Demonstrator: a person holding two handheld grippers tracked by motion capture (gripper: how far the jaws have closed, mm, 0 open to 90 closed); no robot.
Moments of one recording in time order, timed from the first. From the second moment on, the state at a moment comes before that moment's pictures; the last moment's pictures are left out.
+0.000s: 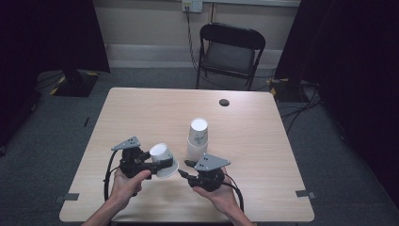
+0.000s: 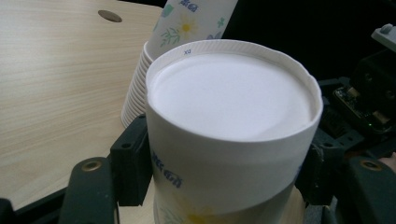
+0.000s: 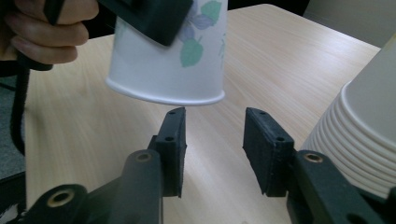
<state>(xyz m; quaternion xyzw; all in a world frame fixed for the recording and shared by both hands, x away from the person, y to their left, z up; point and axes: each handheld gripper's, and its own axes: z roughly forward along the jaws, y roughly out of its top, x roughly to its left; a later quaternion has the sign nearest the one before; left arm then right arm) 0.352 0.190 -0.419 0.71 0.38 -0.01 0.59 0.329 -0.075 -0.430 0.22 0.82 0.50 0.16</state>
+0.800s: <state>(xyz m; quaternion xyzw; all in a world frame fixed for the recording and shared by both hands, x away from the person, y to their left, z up) 0.352 0.179 -0.424 0.68 0.38 -0.11 0.61 0.337 -0.063 -0.439 0.22 0.80 0.52 0.18</state>
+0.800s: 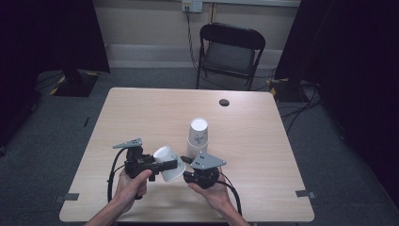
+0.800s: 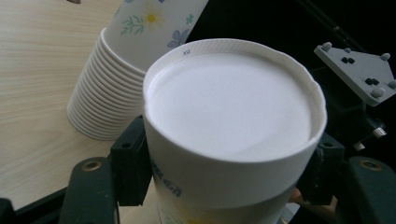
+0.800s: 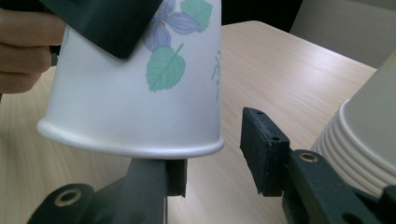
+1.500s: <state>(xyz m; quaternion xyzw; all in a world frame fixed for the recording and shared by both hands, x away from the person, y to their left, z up) 0.354 0.175 -0.432 0.69 0.36 -0.15 0.61 0.335 -0.078 -0.431 0.22 0.78 0.55 0.21</state>
